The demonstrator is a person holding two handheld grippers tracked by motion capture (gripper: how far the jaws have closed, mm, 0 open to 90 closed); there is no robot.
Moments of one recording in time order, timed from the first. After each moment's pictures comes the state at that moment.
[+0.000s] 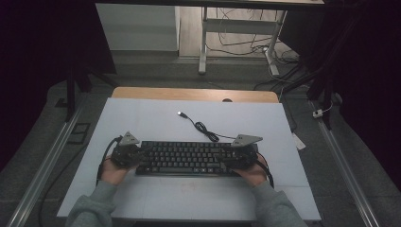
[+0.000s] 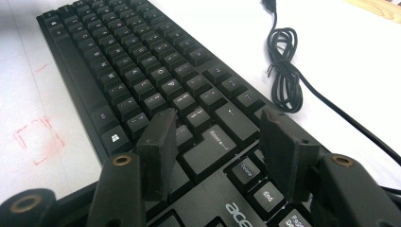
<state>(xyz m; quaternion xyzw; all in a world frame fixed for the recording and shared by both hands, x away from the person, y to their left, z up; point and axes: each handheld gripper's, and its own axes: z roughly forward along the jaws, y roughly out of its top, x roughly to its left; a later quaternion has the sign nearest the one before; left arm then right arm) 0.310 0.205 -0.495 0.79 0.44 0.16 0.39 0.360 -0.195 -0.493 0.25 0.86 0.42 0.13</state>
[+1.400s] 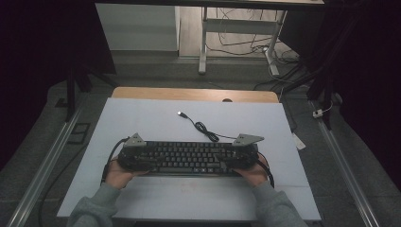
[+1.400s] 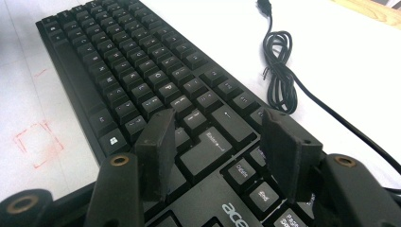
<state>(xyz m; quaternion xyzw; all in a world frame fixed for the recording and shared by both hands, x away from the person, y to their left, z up) 0.300 0.177 -0.480 0.81 0.39 0.10 0.42 0.360 -0.197 -0.491 0.25 0.86 0.43 0.13</state>
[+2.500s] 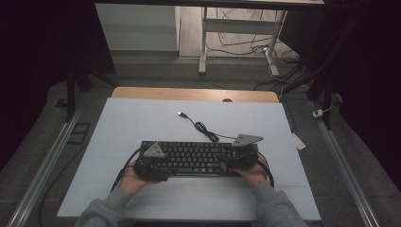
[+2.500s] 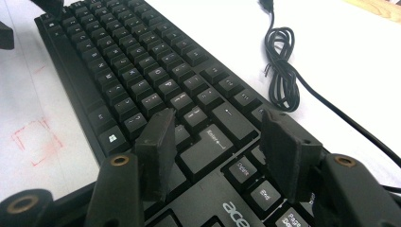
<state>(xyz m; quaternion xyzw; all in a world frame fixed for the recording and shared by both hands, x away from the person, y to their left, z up) 0.292 0.133 -0.494 0.86 0.32 0.07 0.39 0.361 -0.196 -0.493 0.25 0.86 0.43 0.13</state>
